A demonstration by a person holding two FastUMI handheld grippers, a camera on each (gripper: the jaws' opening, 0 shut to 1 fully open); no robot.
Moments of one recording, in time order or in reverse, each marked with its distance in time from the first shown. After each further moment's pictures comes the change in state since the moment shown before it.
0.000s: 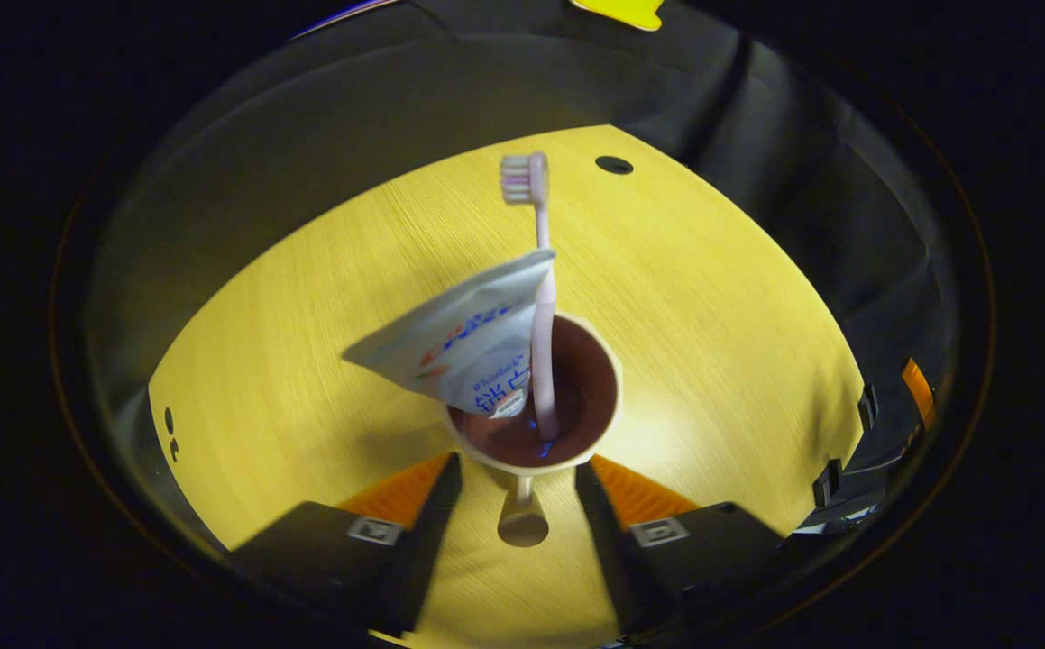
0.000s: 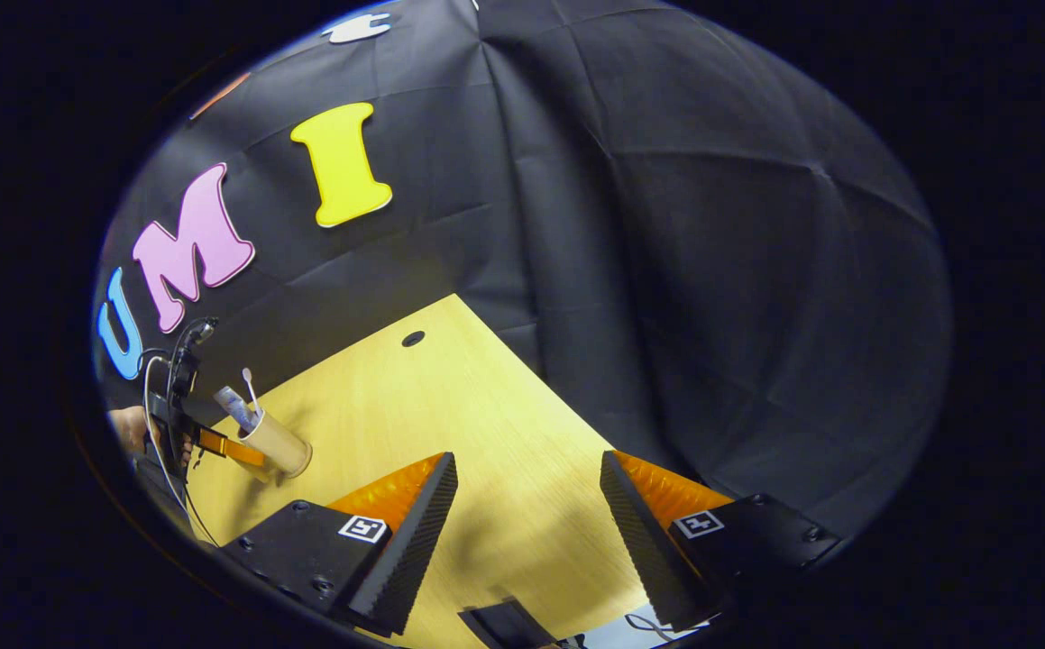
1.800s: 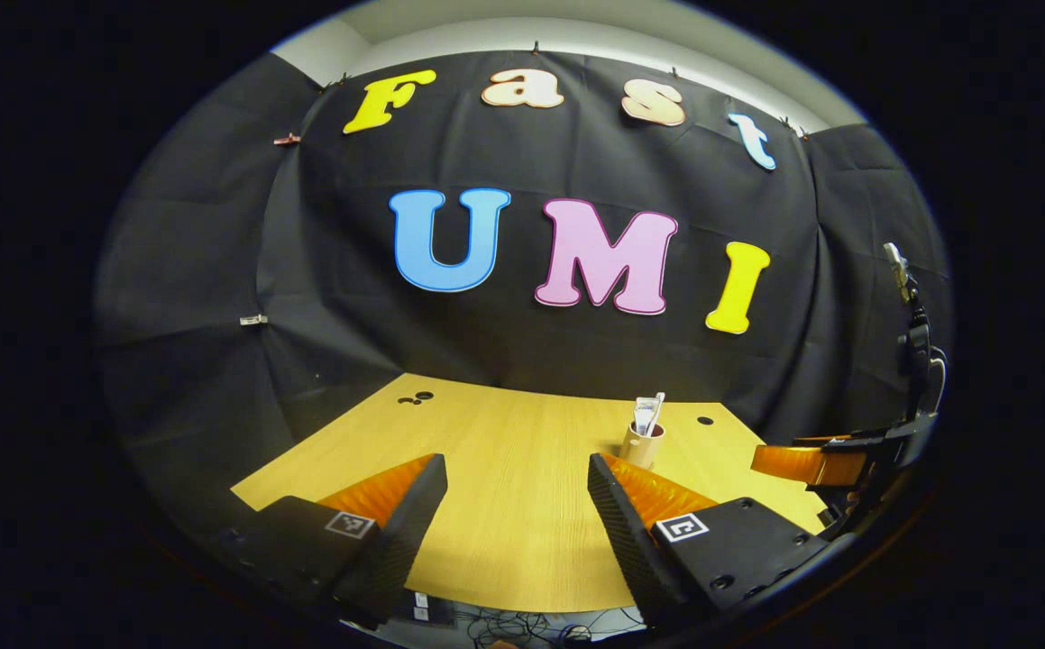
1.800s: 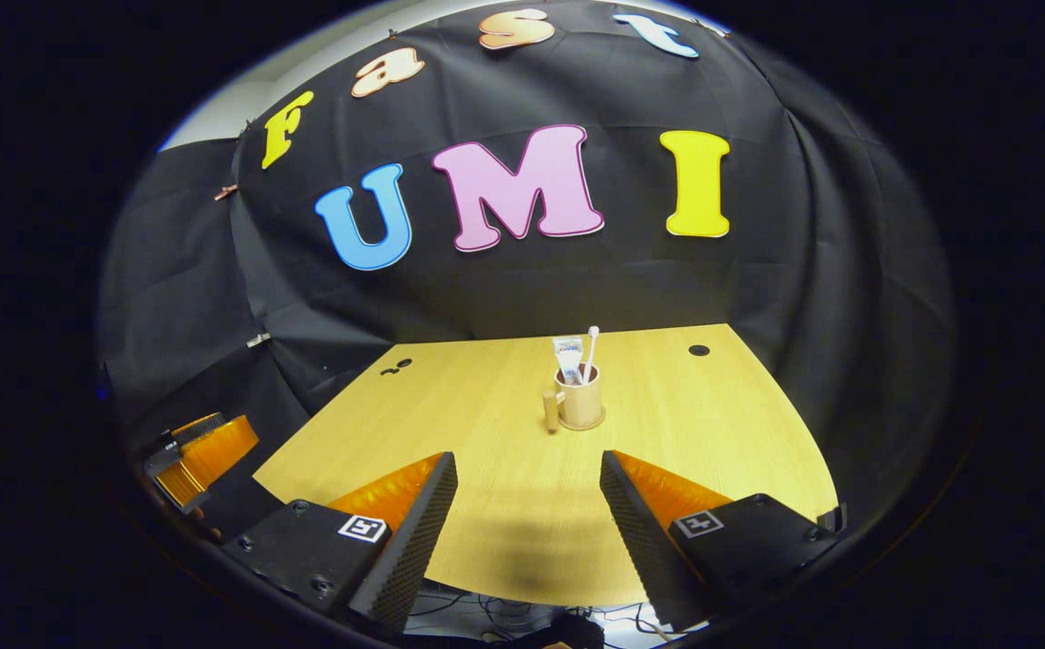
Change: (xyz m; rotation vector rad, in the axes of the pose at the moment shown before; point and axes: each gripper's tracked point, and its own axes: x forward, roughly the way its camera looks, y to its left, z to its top) left arm -0.361 -0.014 -0.298 -0.488 -0.970 0.478; right arm -0.233 0.315 -0.058 -0.370 -0.004 0.594
